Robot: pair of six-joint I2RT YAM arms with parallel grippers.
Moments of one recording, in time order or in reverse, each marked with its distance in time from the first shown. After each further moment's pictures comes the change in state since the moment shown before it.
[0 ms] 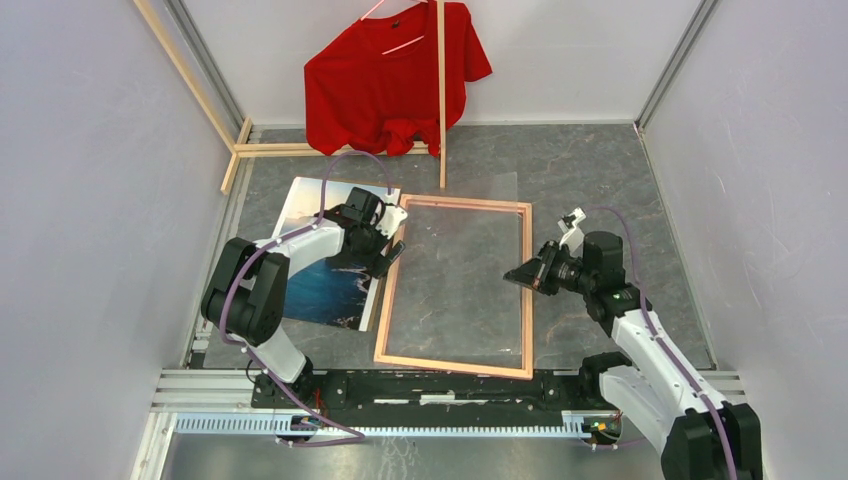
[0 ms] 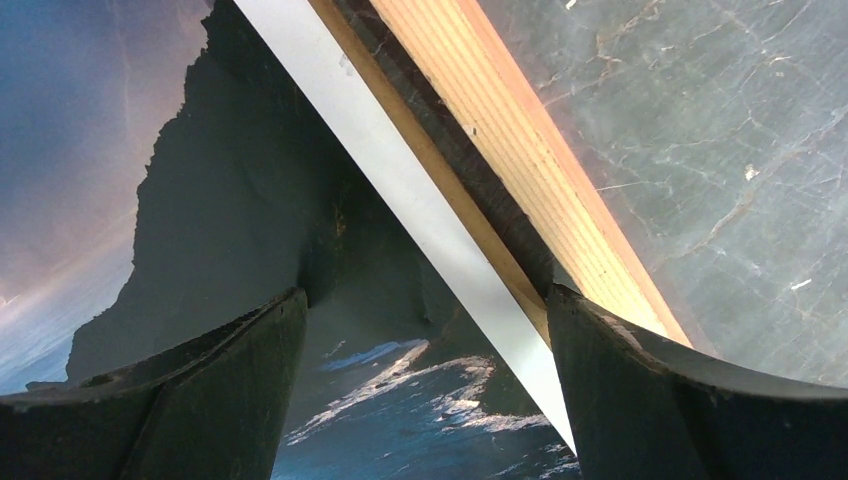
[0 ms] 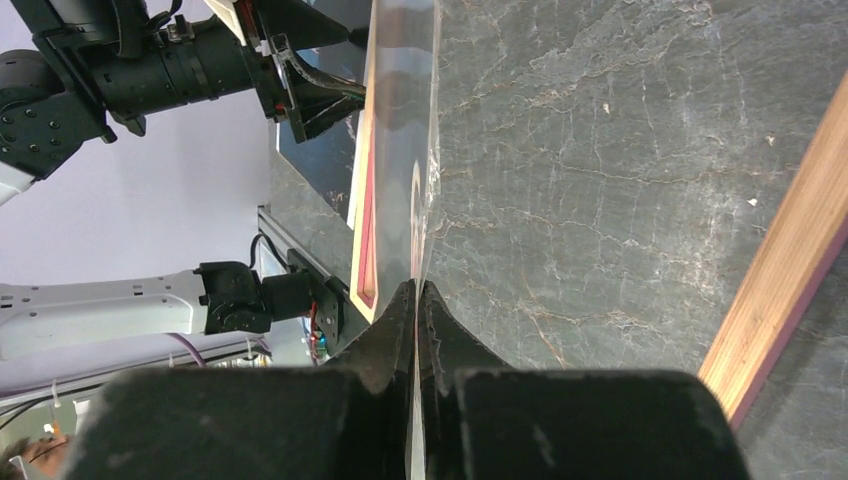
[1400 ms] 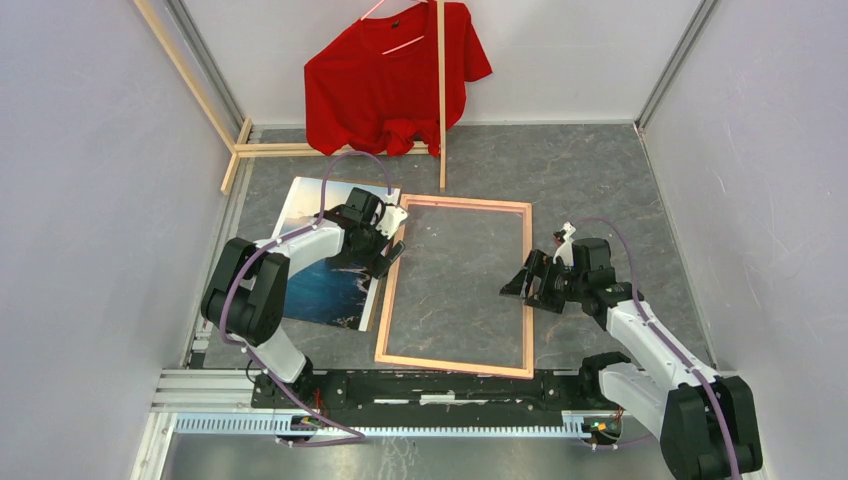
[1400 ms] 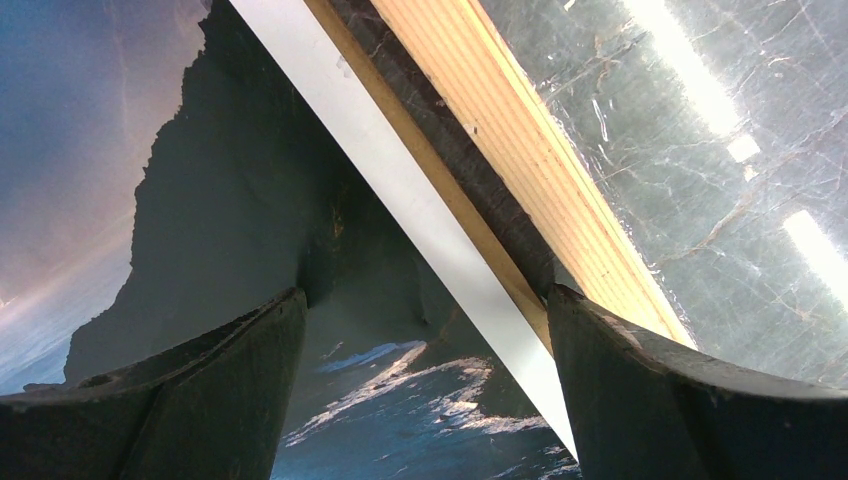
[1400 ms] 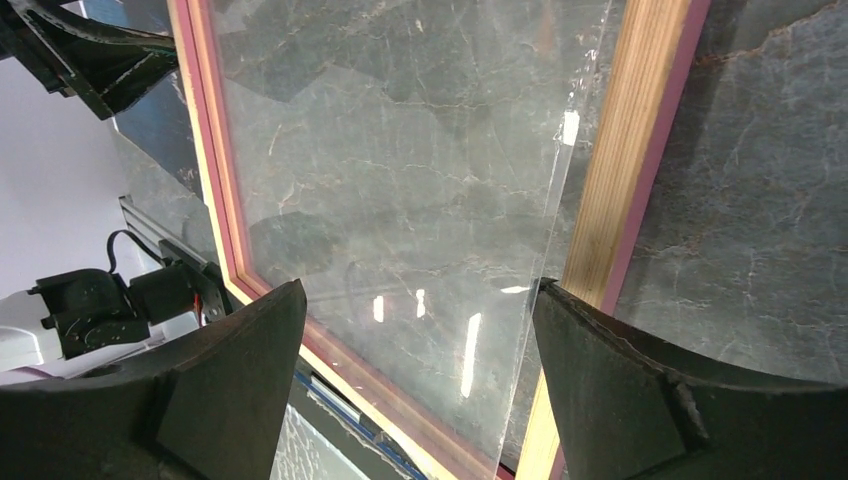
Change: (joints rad) left arm 0.002 0.000 -0.005 0.008 -0.001 0.000; right arm 0.004 0.095 -0.016 -0.176 0.129 -0.175
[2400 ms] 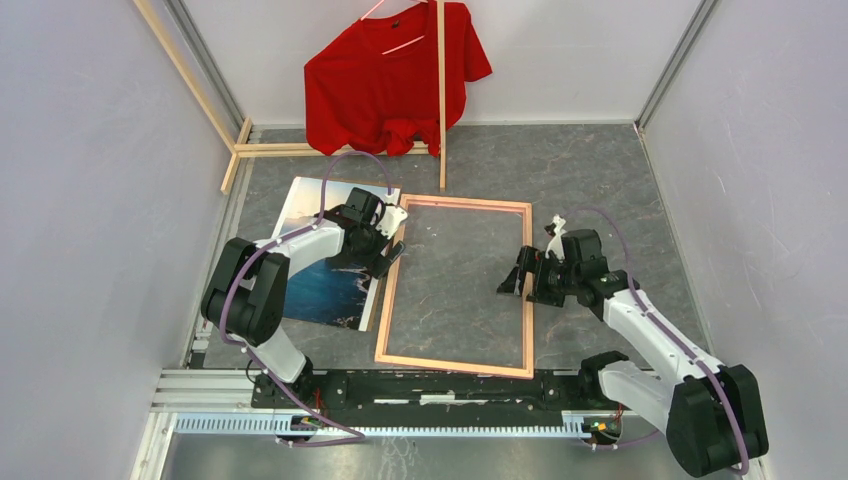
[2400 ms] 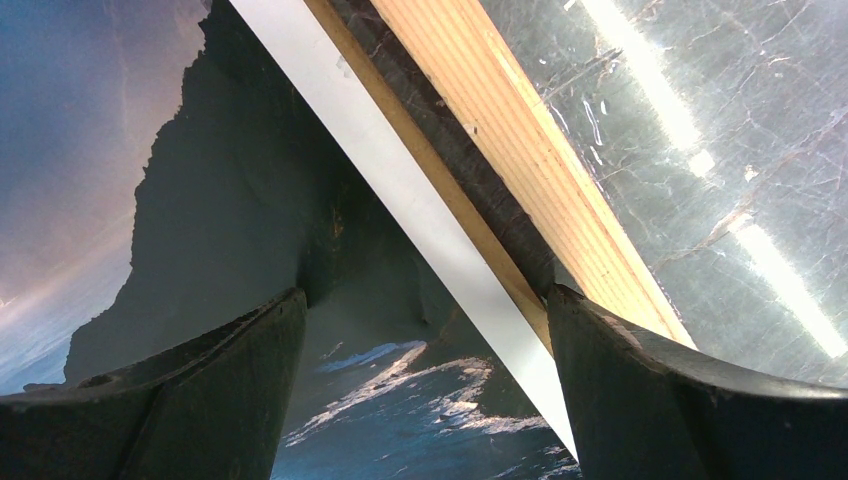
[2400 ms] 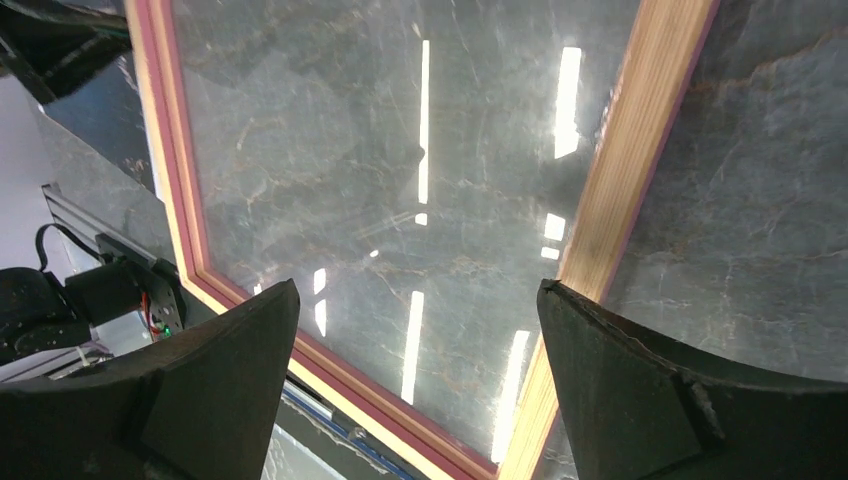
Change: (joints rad) left arm 0.000 0.000 0.000 0.000 0.000 0.000; right arm 0.083 0.051 0.078 -0.085 0.105 -0.059
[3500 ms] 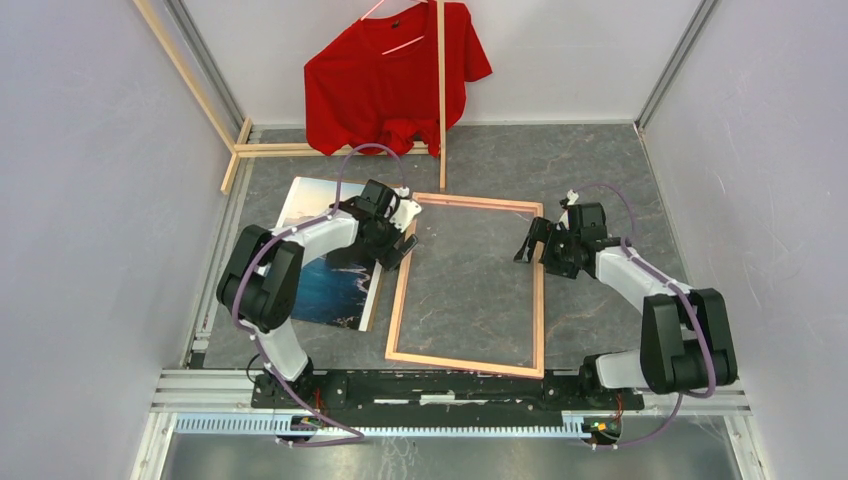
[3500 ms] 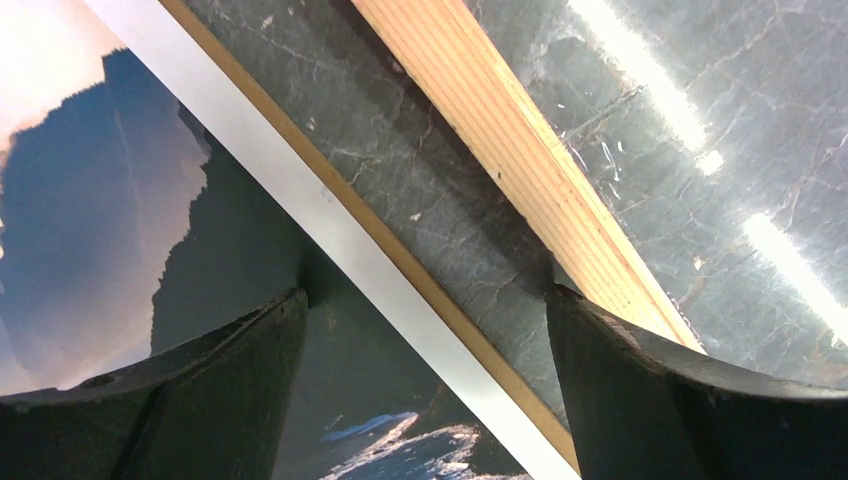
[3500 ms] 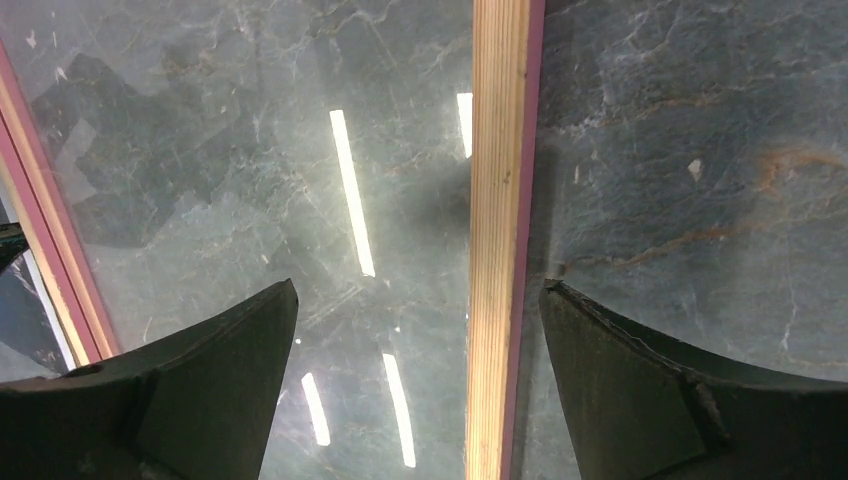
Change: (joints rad) left arm -0.050 0.097 0.109 -0.002 0.003 -0.001; right arm -0.156 0.349 0.180 0.116 0.188 -0.101
